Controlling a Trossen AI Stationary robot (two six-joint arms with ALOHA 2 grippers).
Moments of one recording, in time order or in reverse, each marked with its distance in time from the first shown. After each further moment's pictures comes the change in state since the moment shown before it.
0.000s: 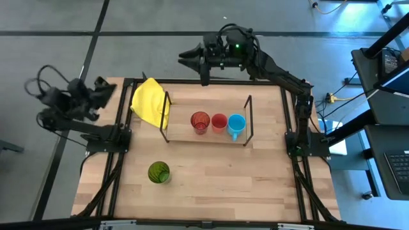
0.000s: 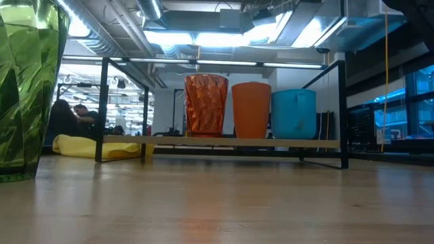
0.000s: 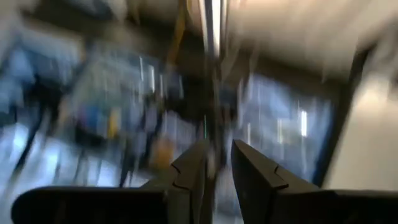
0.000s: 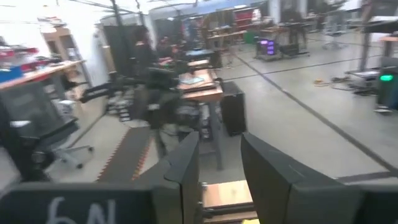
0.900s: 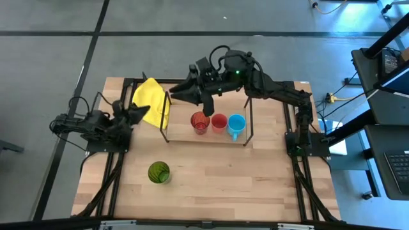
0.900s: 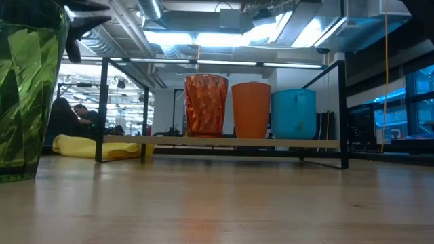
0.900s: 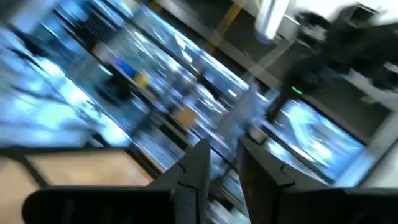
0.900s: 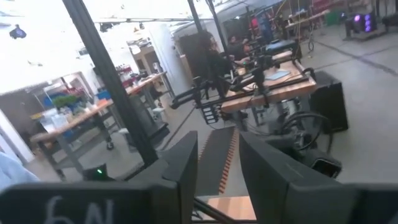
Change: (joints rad) left arm 0.000 -0.152 -0.634 0.383 -0.150 -0.344; right arm 0.228 0.000 0.001 0.088 -0.072 0.240
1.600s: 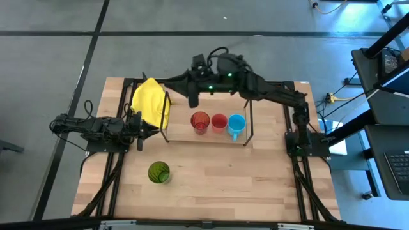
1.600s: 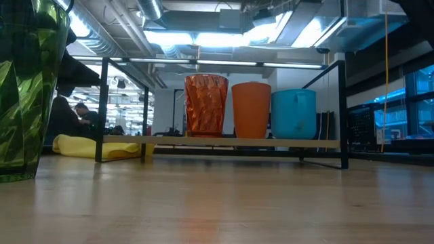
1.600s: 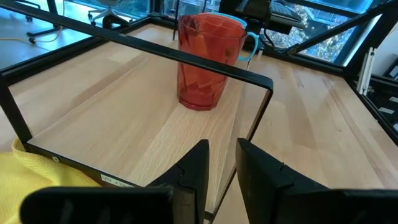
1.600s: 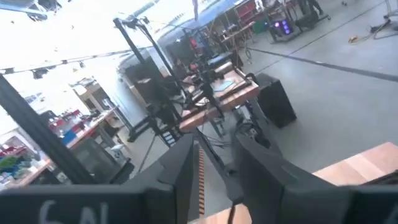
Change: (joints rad) left arm 0.000 0.000 -0.001 -0.667 0.245 0.236; right arm 0.008 0.036 0.001 0.003 0.263 0.162
